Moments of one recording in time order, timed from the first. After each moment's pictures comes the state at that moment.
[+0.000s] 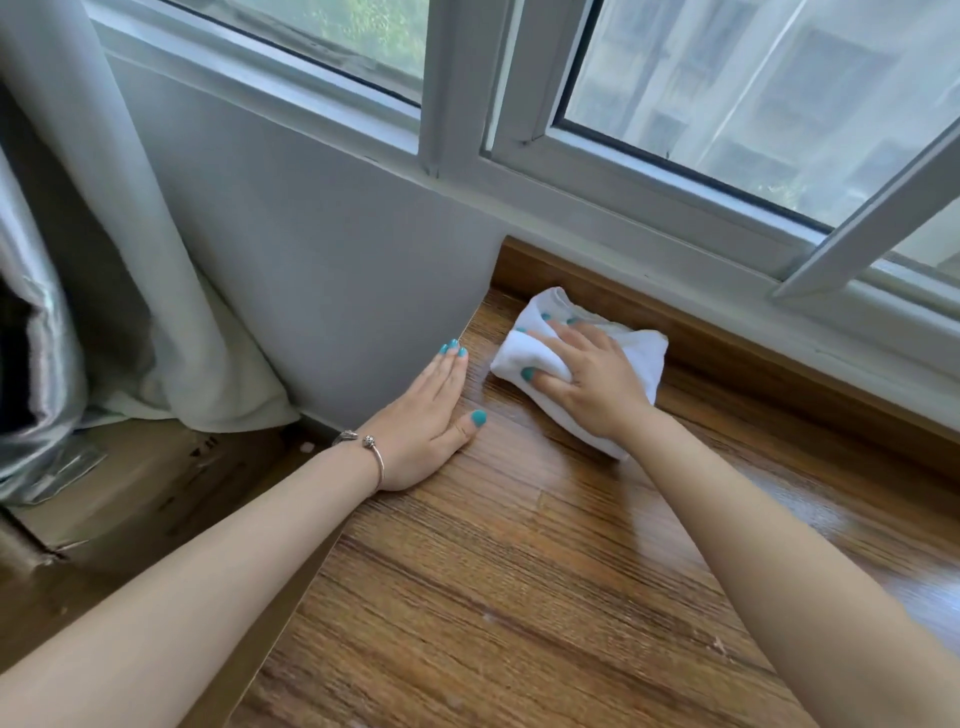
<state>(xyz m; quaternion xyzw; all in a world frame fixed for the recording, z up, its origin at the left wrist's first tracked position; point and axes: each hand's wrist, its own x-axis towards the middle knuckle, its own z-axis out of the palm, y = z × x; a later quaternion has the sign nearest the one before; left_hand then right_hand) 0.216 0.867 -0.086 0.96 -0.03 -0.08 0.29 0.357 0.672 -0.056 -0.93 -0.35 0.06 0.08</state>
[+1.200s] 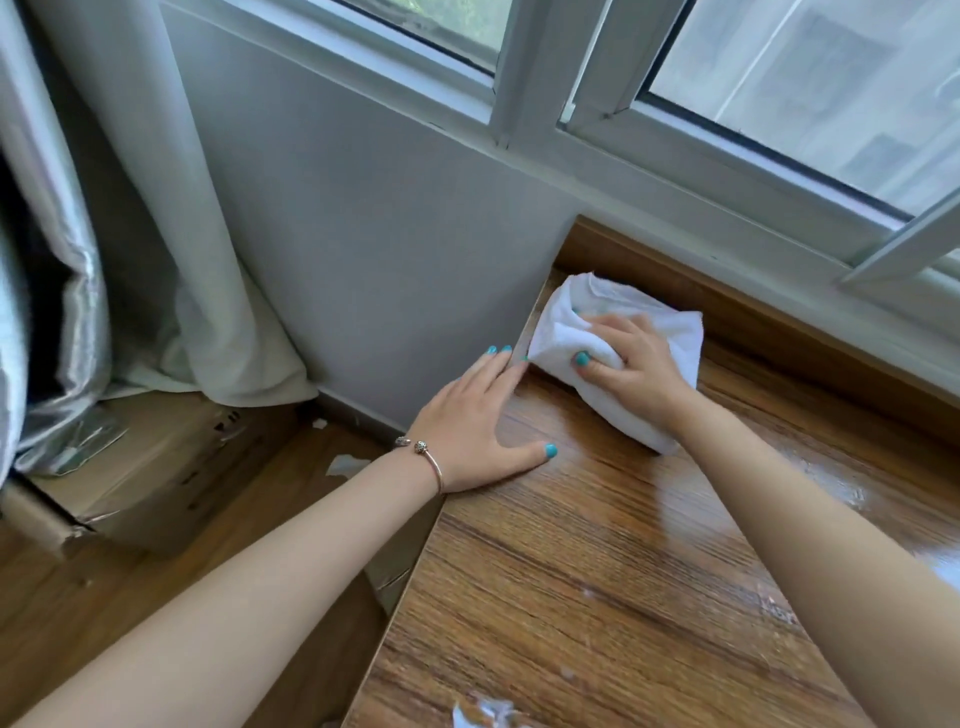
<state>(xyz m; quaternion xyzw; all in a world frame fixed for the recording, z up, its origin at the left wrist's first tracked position) 0.181 0.882 -0.098 0.95 -0.02 -0.01 0.32 0.331 0.699 -0.058 -0.92 -0.34 0.06 0.18</state>
